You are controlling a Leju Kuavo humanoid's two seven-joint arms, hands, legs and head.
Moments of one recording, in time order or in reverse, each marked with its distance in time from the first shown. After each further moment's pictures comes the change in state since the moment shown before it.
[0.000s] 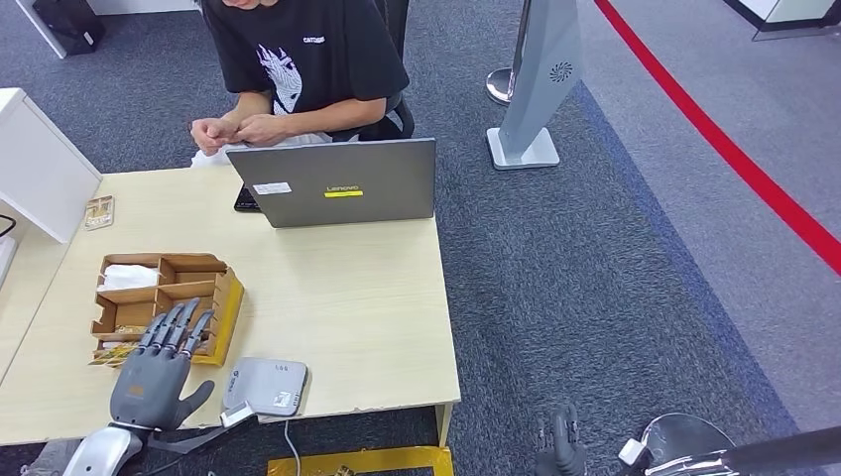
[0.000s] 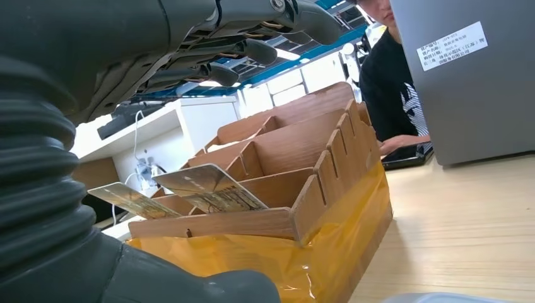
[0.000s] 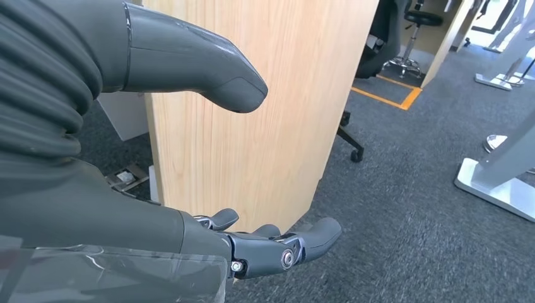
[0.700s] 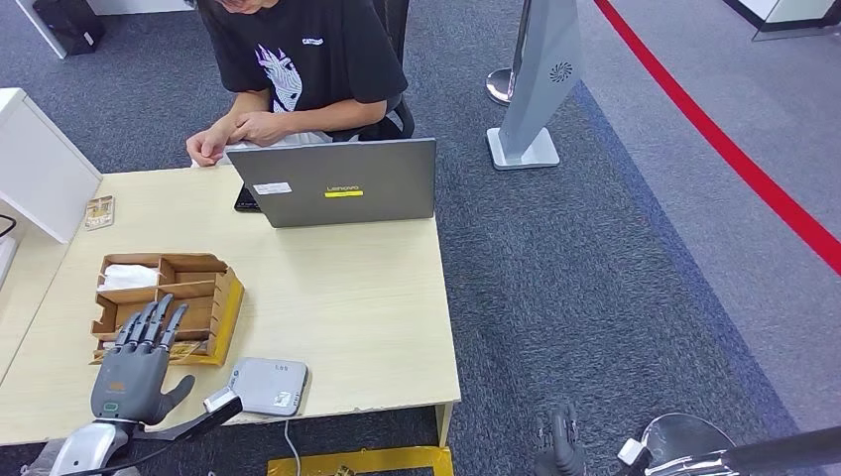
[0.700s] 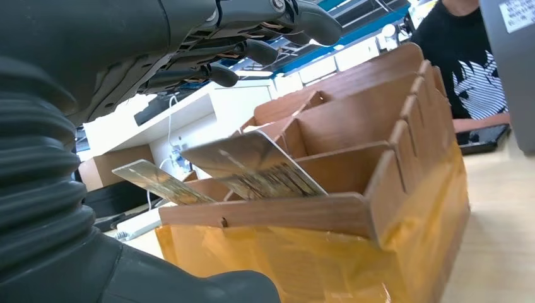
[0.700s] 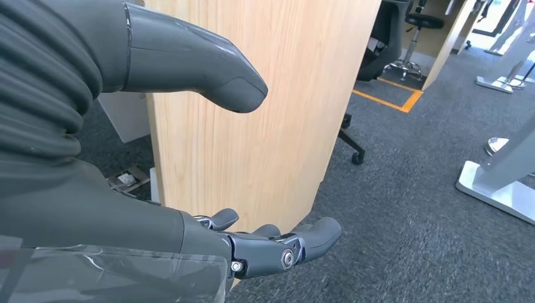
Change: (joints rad) left arm -0.043 -0.006 0.087 0.094 0.000 0.033 0.004; right arm 0.002 0.000 0.011 0.000 -0.010 0.006 0.000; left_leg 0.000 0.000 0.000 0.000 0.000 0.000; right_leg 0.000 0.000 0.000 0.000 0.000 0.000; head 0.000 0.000
